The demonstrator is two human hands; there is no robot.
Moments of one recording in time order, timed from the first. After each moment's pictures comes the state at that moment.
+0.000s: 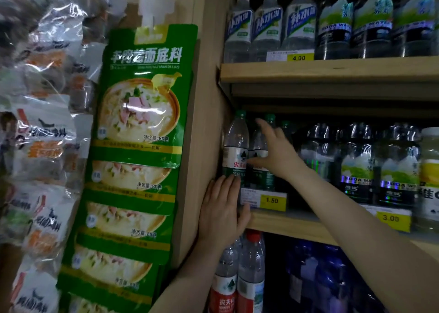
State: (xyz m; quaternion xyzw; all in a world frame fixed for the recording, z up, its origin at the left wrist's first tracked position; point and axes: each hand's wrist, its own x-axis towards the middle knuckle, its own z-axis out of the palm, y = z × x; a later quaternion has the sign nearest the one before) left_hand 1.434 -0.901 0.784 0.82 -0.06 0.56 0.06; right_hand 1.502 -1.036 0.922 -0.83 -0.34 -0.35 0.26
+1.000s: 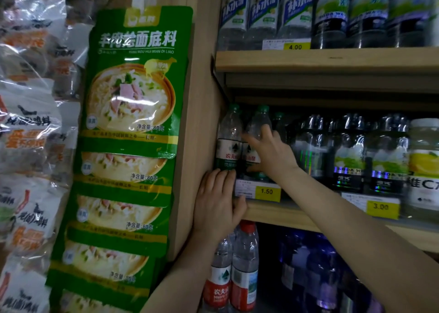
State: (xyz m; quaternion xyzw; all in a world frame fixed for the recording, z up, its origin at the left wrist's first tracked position) left_hand 1.432 -0.902 0.785 0.82 -0.05 0.57 0.07; right_hand 1.506 -1.031 0.903 -0.85 -0.26 -0.45 -0.05
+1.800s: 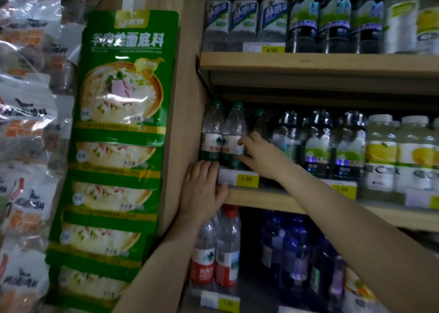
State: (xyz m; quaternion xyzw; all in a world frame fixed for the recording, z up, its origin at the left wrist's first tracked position) left_hand 1.427 -0.902 0.788 0.83 -0.06 0.56 0.05; right_hand 1.459 -1.068 0.892 -0.87 -0.34 -0.36 0.04
